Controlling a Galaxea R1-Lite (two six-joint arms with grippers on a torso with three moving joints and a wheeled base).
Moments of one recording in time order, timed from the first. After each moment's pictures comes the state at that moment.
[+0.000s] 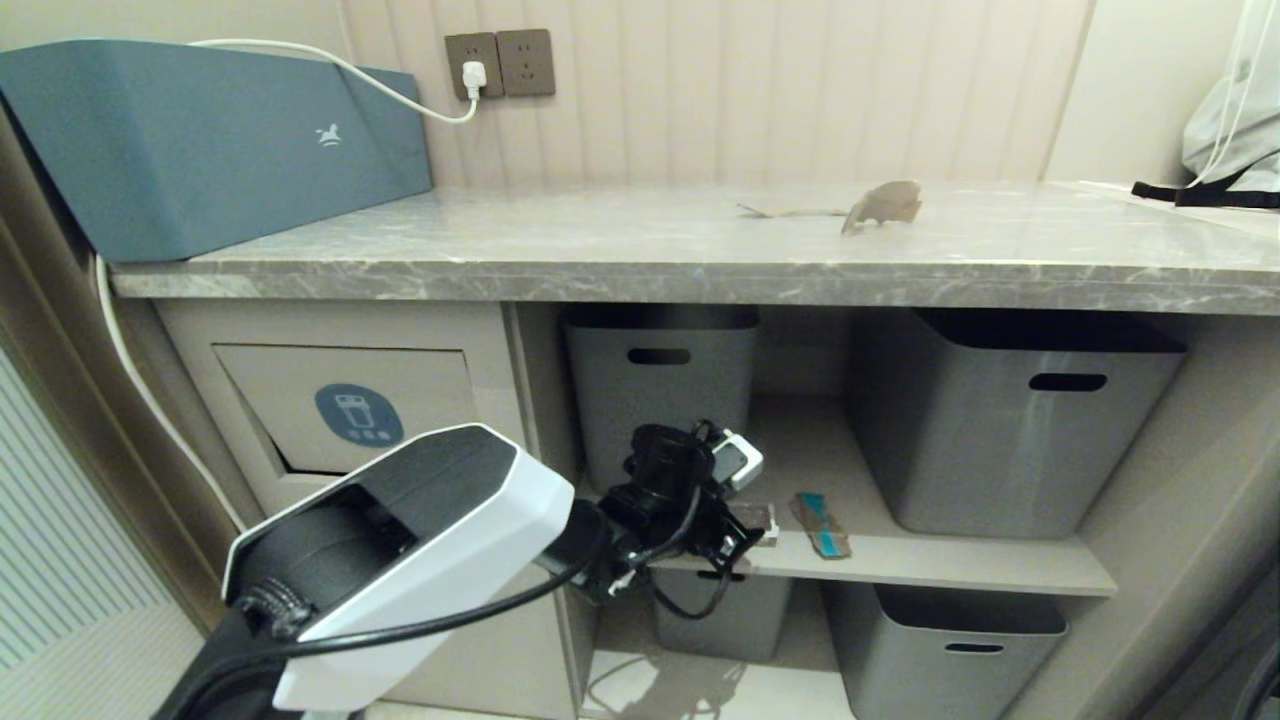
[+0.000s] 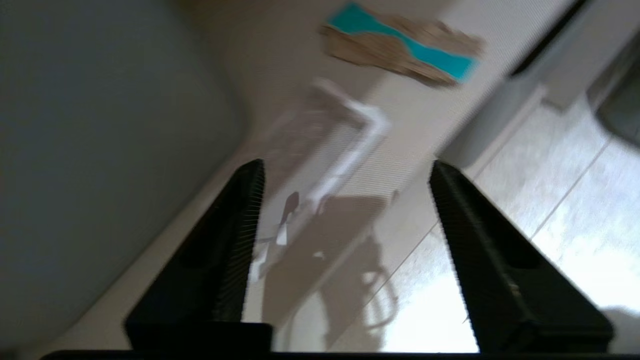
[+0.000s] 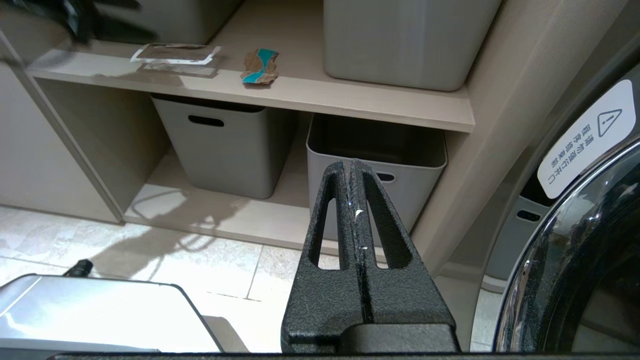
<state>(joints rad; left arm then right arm) -0.72 2.52 -1.51 -0.54 -0.12 0.32 0.00 0.00 -0.11 0.29 0.02 -0.05</state>
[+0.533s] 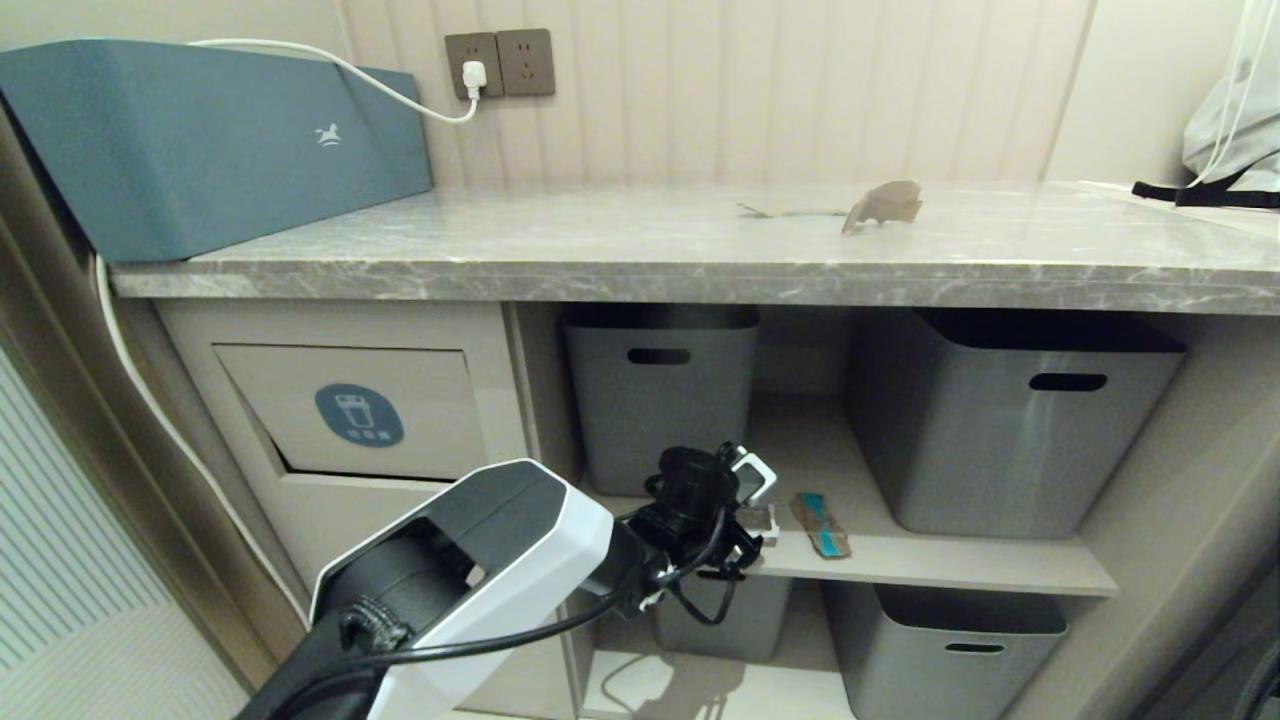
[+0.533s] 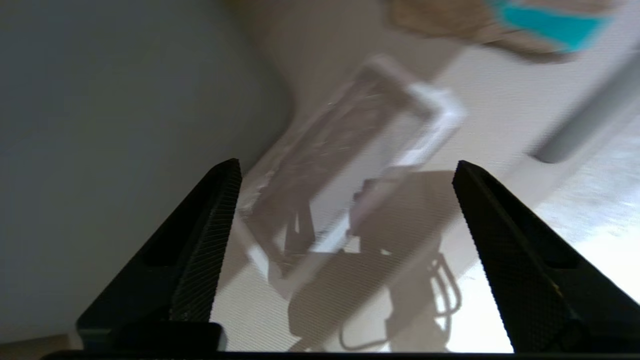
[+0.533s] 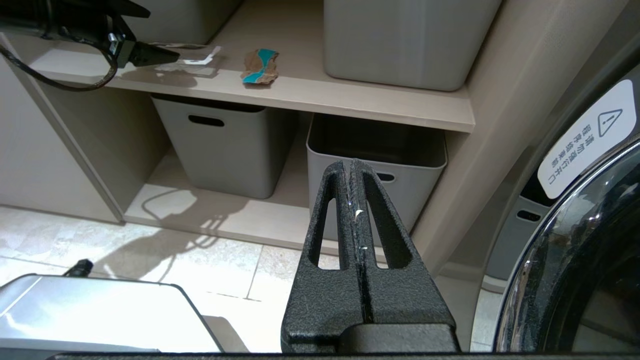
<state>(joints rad) -0.75 2.65 -1.66 -0.54 0.08 0.39 0.00 0.00 -0.11 0.29 0.02 -0.05</state>
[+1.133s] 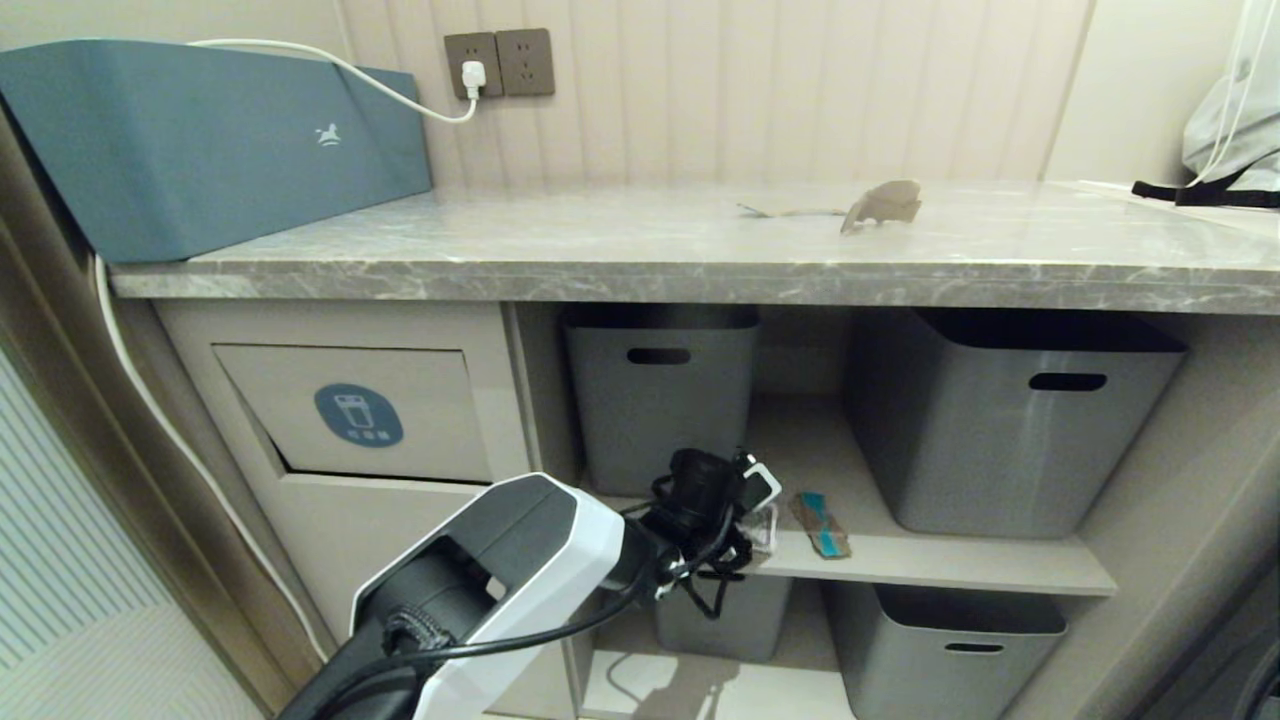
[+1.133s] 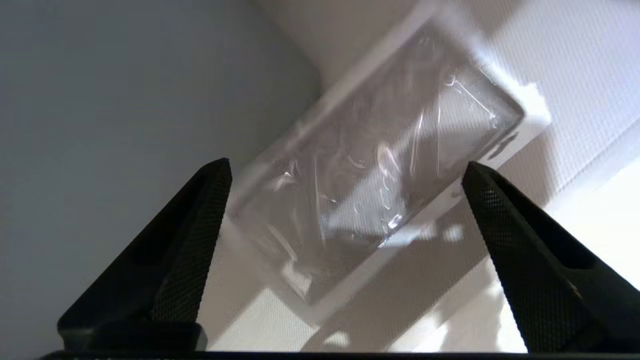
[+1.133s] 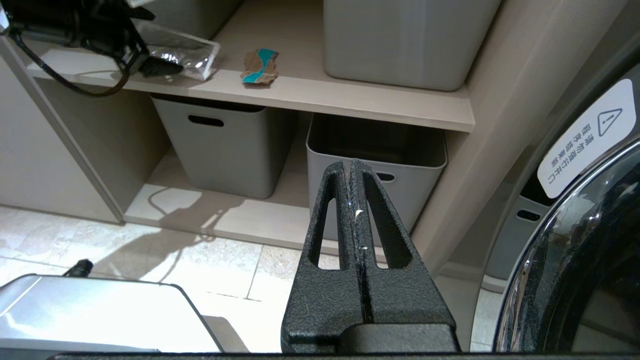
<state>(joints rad) -0.73 2.74 -1.84 -0.39 0.17 0.53 0.00 0.00 -0.11 0.29 0.02 -0.05</state>
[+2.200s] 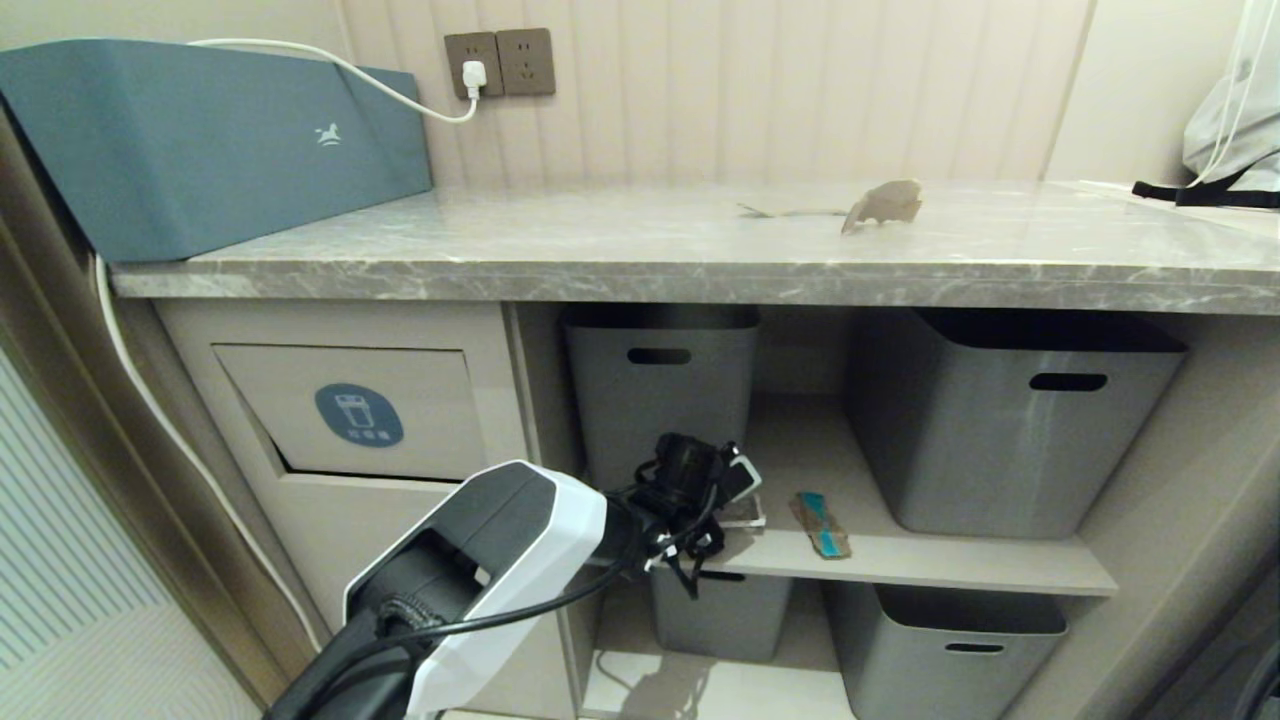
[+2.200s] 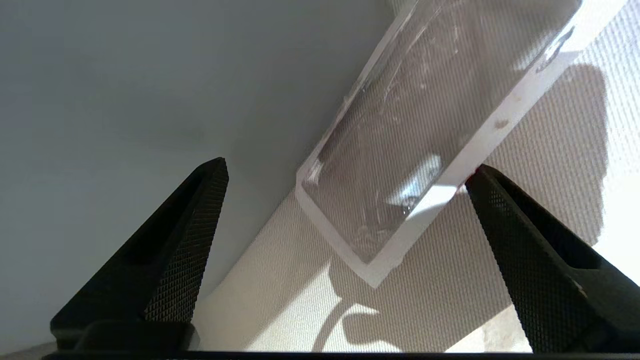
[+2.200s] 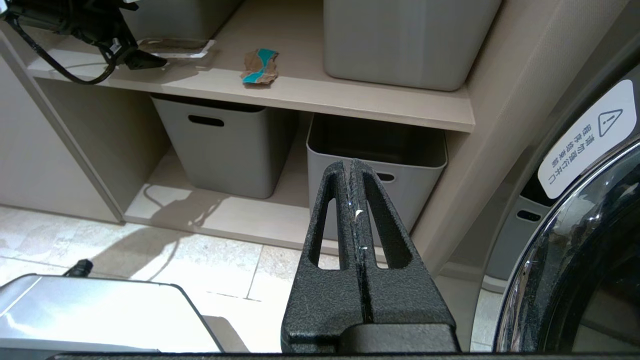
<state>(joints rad) -0.70 2.75 -1.92 -0.25 0.24 0.62 0.00 0.00 -0.11 0.29 0.02 -0.05</state>
